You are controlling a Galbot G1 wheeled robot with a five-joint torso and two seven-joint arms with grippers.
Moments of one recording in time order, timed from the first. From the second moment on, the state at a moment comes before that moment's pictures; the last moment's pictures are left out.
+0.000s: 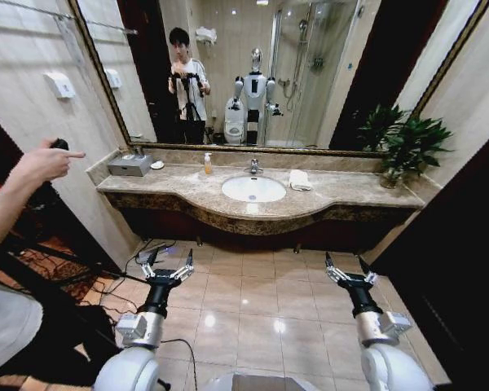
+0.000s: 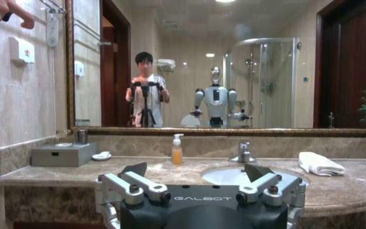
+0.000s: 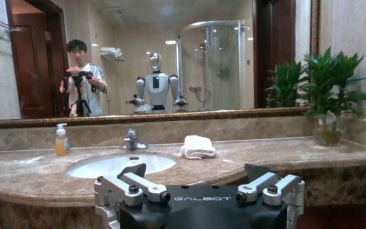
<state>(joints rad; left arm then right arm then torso) 1.82 -1.37 -0.56 -2.36 -0.15 -0.03 -0.11 -1.65 1.57 0.78 2.18 0.19 -0.05 -0.16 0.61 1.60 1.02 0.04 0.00</state>
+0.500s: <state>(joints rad) 1.82 -1.37 -0.56 -2.36 -0.15 -0.03 -0.11 -1.65 1.58 0.75 2.17 0.16 -0.02 -0.14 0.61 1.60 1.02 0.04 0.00</state>
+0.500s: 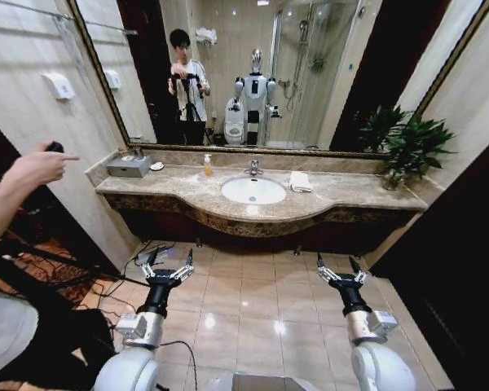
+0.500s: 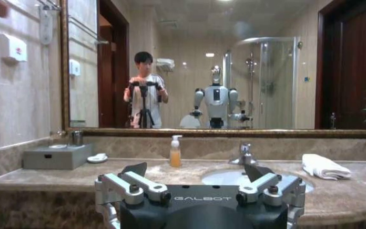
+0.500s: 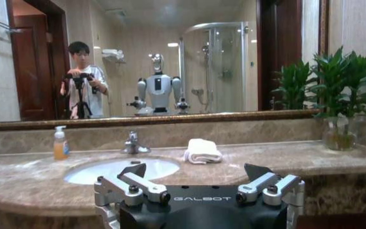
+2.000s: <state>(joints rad) 1.82 -1.37 -0.56 -2.36 -0.15 -0.03 -0.11 -1.57 1.52 0.63 2.19 0.14 -0.09 -0.01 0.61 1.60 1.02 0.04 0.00</state>
